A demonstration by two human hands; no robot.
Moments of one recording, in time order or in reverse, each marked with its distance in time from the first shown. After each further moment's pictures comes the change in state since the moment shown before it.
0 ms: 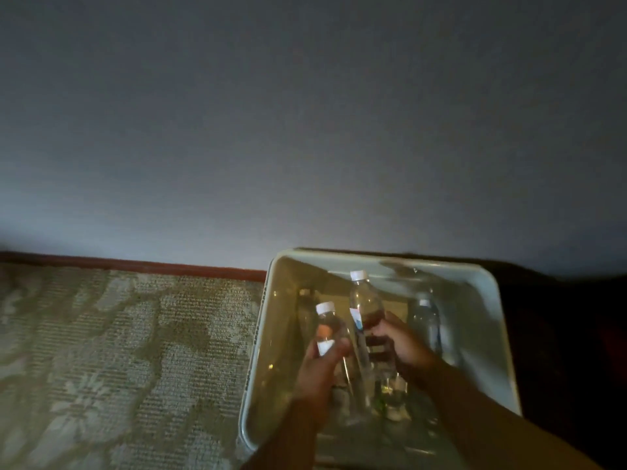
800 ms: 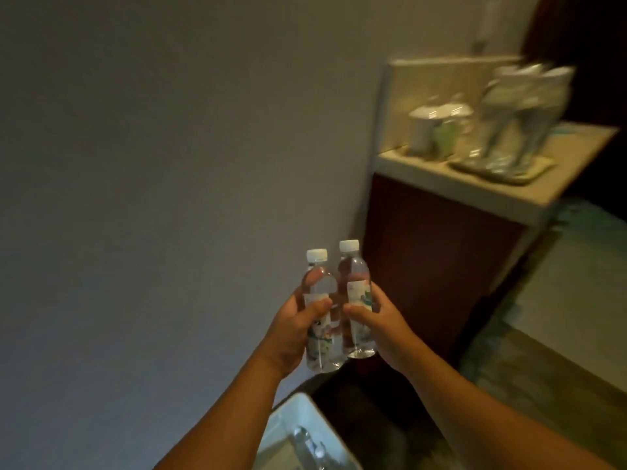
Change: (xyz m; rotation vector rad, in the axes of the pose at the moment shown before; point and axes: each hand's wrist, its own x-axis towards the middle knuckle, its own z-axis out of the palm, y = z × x) left_hand -0.524 0.361 0.220 0.534 -1.140 0.565; right_hand -0.626 -0.361 0.094 0.173 0.693 -0.869
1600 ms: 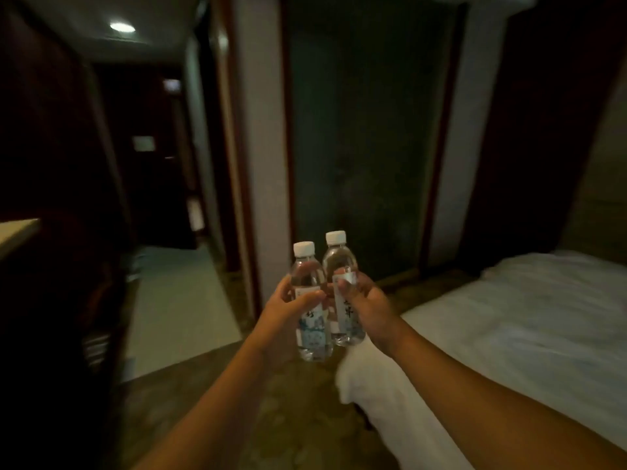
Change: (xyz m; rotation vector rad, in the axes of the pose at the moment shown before) left_hand -0.374 0.012 0.696 -0.089 -1.271 -0.153; right_hand -0.769 -0.178 -0.268 -0.205 1.408 -0.236
